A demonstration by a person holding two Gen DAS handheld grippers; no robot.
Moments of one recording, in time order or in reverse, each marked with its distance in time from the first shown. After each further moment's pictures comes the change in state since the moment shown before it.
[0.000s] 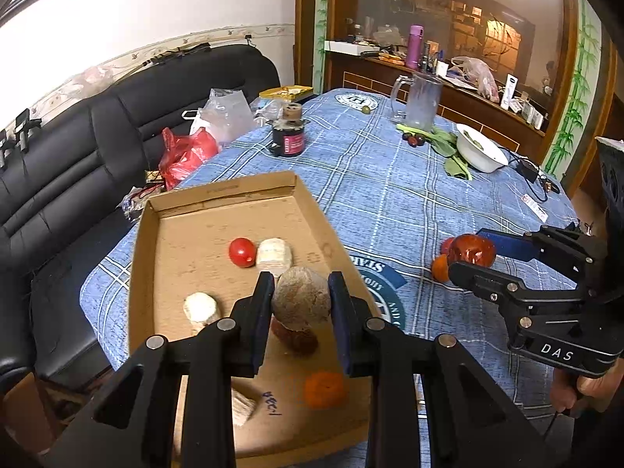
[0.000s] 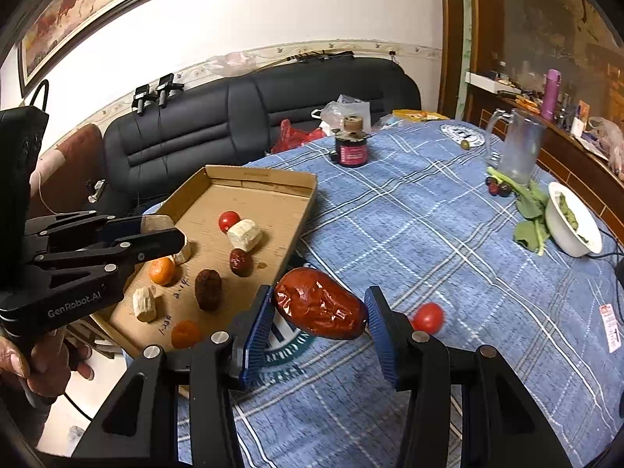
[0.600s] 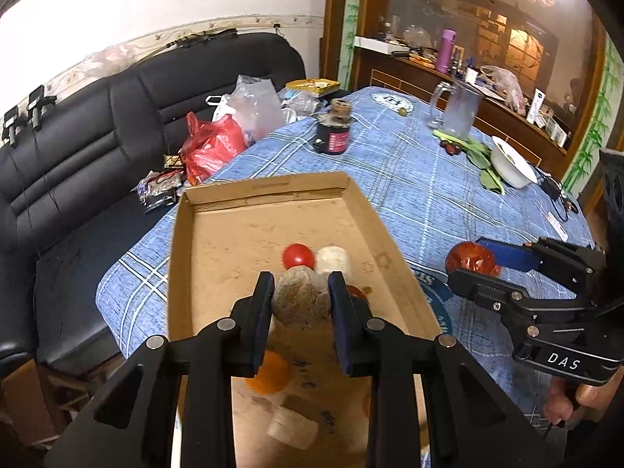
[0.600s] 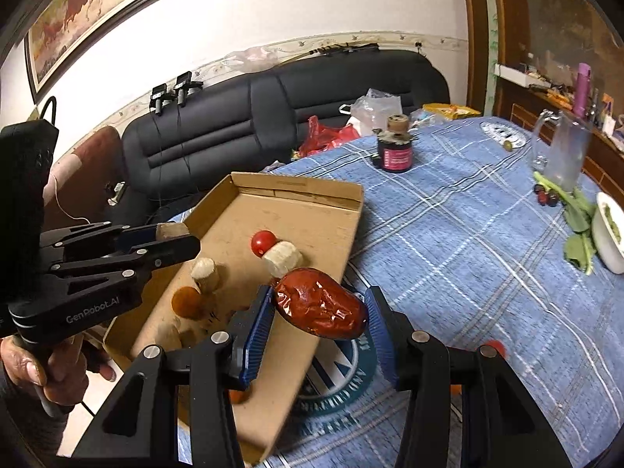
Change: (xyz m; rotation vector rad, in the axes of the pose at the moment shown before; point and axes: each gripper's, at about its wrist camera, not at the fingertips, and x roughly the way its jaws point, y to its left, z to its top) left arm 0.020 0.054 0.013 -0.078 0.033 0.031; right arm 0.047 0.024 0.033 0.017 0.032 0.112
